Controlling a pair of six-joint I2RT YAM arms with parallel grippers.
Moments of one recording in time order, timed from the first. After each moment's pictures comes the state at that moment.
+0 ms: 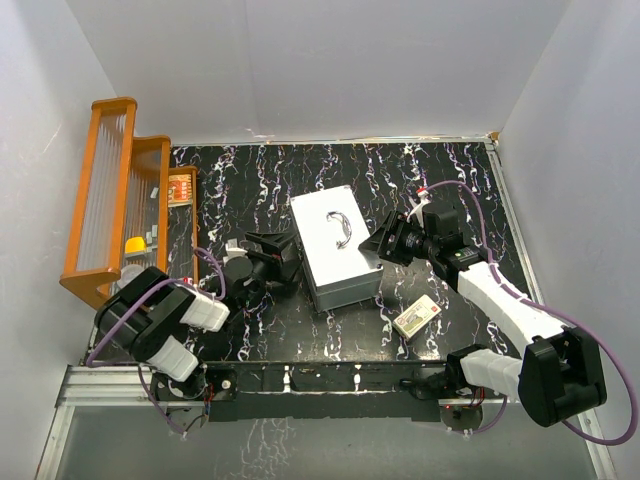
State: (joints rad) left arm -0.61 1.52 0.25 1.08 -0.08 -1.77; right arm 0.31 1.14 0.71 -0.16 -0.45 0.73
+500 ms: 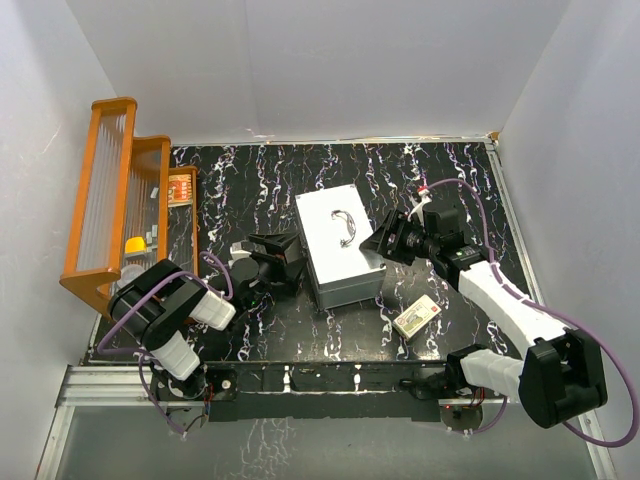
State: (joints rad) left arm -0.65 1.63 0.27 1.16 -0.13 -1.86; right arm 0.31 1.13 0.71 -0.18 -0.42 0.70
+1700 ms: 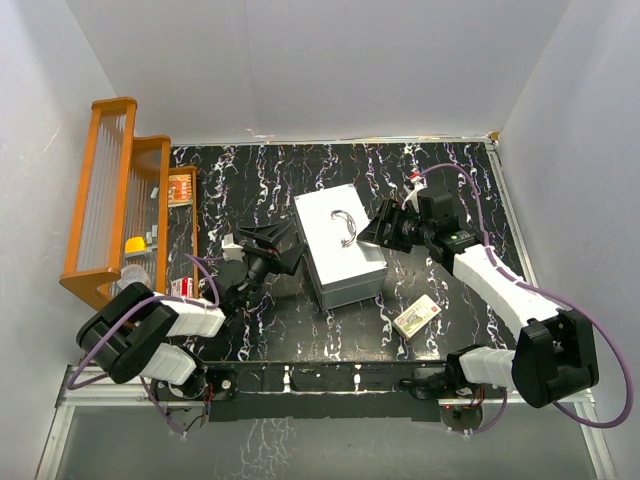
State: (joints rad) left arm -0.67 1.39 0.25 1.16 -0.17 -1.83; right arm 0.31 1.24 0.85 -0.25 -0.41 0.60
